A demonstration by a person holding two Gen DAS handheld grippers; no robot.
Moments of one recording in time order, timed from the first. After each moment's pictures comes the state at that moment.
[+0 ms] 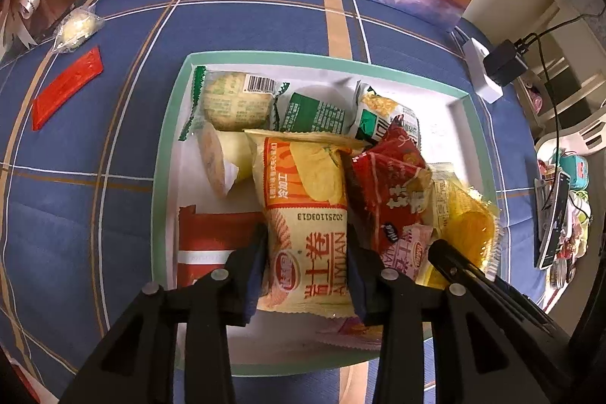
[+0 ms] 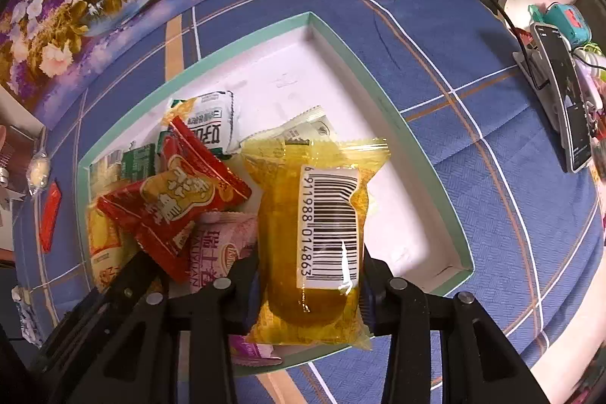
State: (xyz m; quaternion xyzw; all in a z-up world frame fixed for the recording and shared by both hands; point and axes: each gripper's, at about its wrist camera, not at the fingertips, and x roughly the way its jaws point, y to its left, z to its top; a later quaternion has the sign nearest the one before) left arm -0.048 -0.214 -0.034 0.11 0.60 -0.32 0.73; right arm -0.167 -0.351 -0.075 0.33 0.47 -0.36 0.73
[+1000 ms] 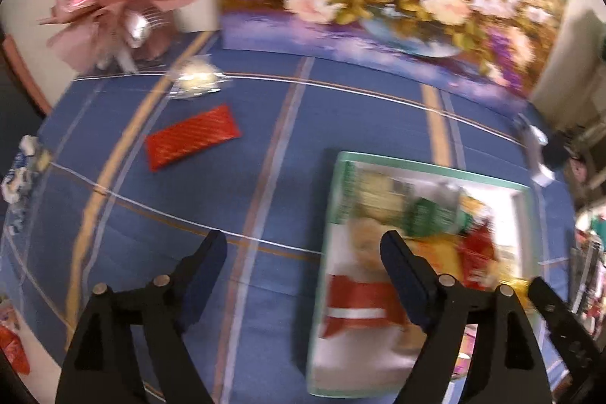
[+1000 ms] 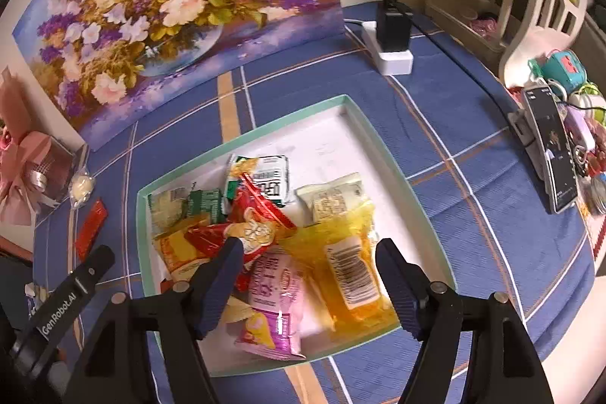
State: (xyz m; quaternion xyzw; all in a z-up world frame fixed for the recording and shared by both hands) left arm 0.014 -0.137 0.014 0.10 0.51 -0.20 0.83; right arm -0.167 -0.326 -0.010 0.29 0.40 -0.35 0.80
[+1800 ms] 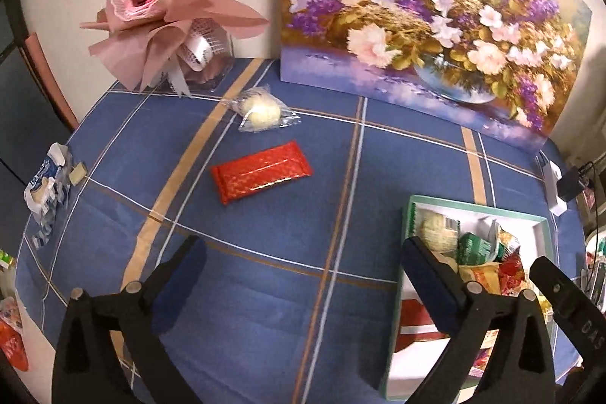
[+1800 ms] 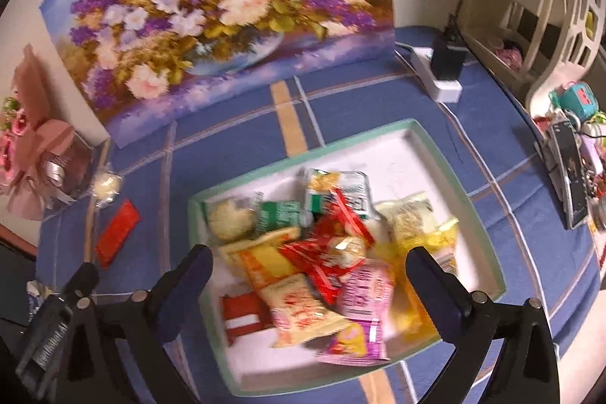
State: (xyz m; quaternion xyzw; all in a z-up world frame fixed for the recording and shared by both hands) left arm 0.047 -0.070 0.044 0.08 0.47 -0.18 0.86; right arm -0.105 -0.272 0.019 0.26 0.38 -0.34 0.82
